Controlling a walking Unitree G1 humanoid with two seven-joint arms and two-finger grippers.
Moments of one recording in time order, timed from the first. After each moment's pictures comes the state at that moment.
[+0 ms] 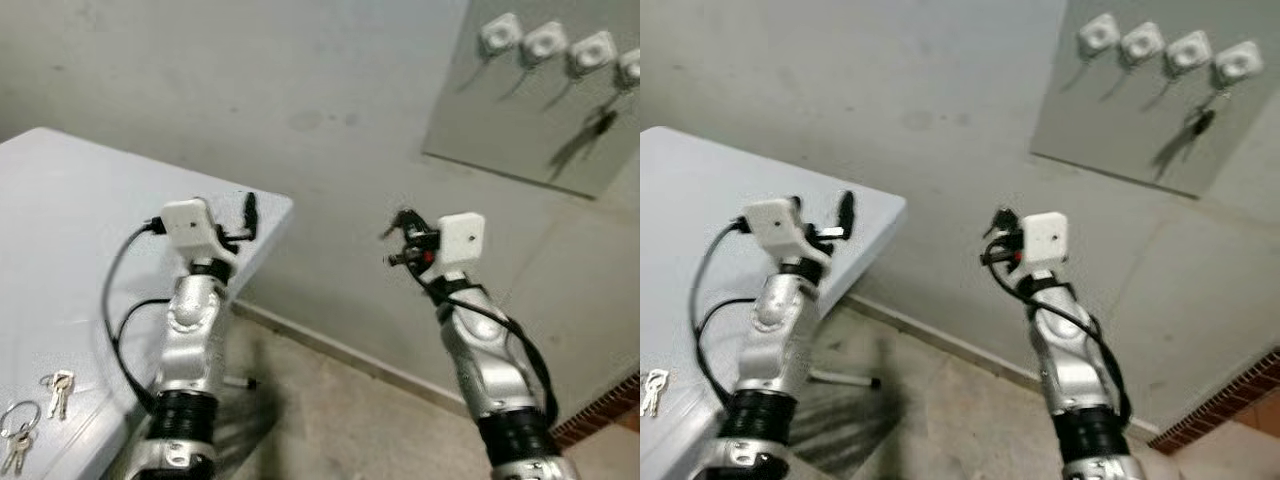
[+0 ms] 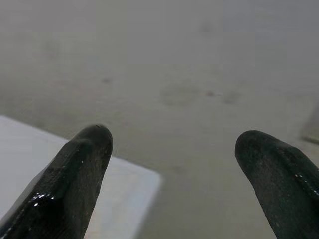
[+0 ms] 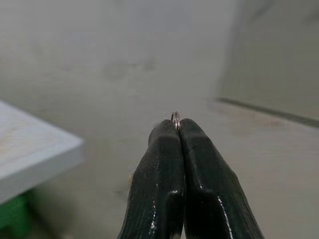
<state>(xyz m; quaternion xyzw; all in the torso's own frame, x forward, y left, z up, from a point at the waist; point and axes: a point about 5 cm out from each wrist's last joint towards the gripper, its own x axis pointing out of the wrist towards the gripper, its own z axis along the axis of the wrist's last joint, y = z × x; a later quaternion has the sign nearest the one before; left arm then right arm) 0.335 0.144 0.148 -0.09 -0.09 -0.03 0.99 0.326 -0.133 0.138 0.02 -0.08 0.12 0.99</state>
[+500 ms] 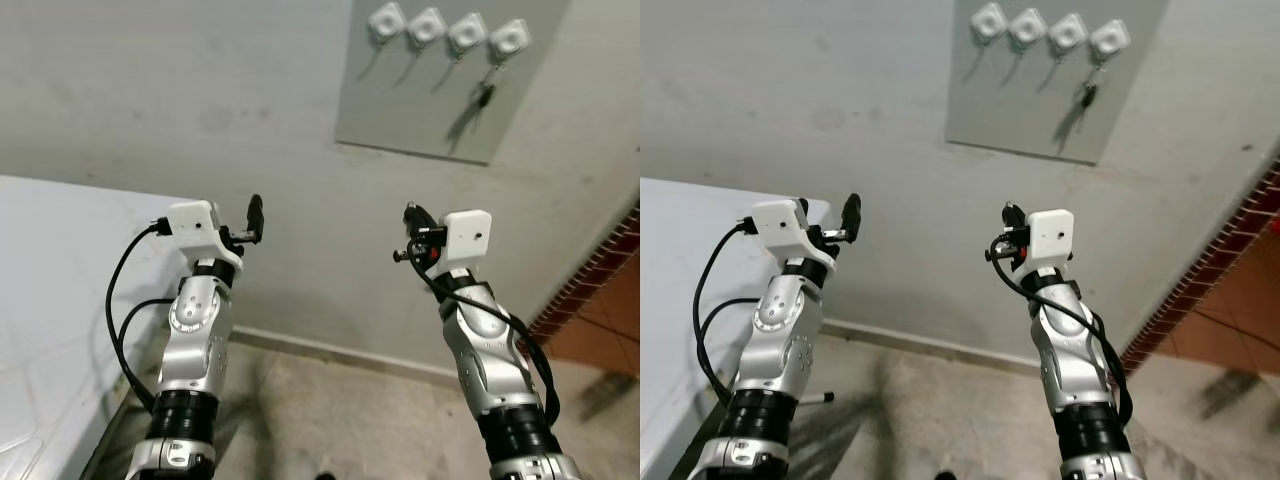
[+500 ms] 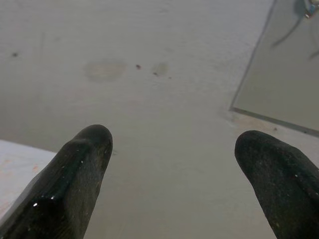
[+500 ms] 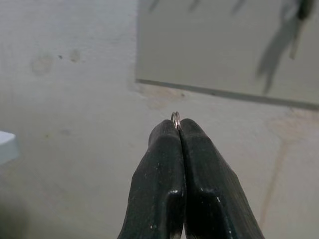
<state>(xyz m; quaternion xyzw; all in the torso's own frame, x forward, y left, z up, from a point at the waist) 0.336 0.150 0.148 -0.09 -0.09 -0.02 0.99 0.327 -0.127 0.139 0.03 -0.08 0.11 0.99</state>
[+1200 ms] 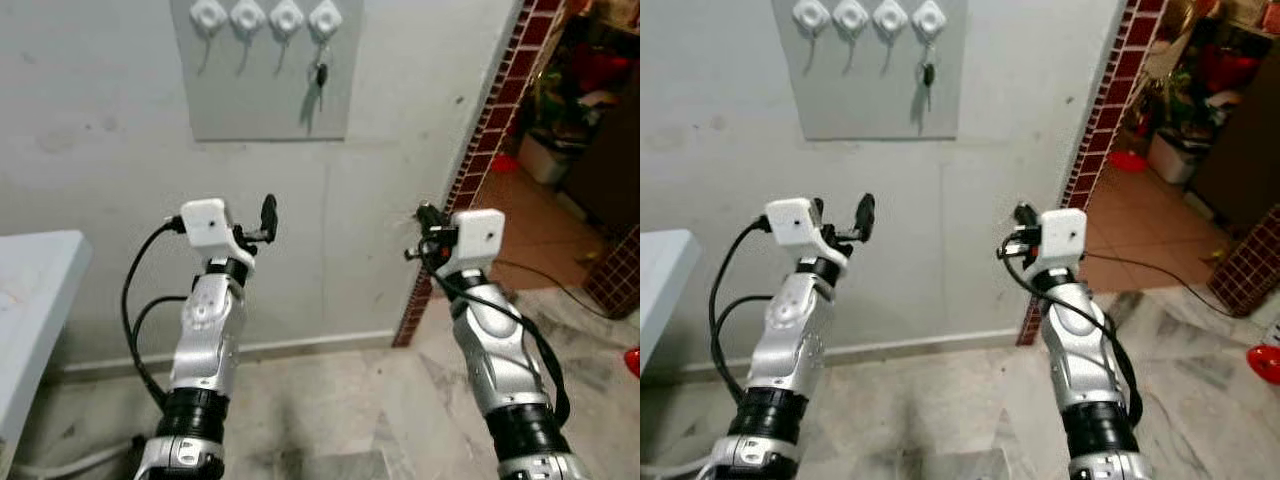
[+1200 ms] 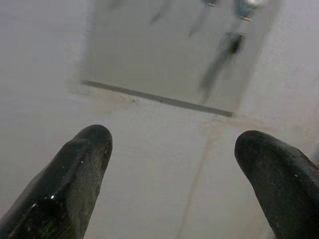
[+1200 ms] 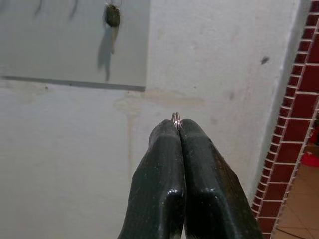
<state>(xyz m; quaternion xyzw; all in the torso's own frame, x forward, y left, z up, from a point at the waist) 0.337 0.139 0.148 -0.10 -0.08 -0.02 0.99 0.328 -0.139 0.139 0.02 -0.09 0.10 0.99</state>
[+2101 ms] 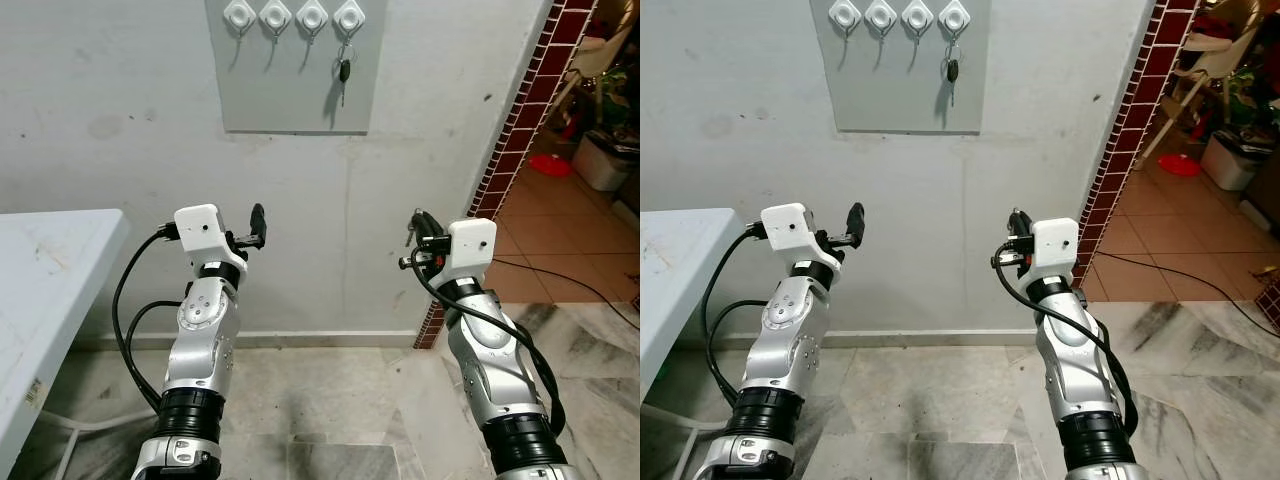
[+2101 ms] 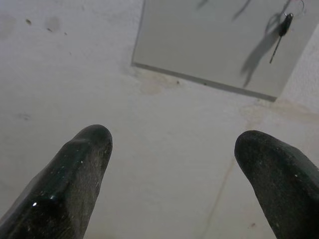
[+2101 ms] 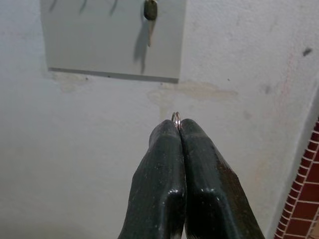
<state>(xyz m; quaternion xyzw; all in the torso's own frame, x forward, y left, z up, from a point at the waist) 0.338 0.142 0.138 -0.09 -0.04 0.00 0.99 0.320 -0.138 0.130 0.01 -0.08 0.09 0.99</state>
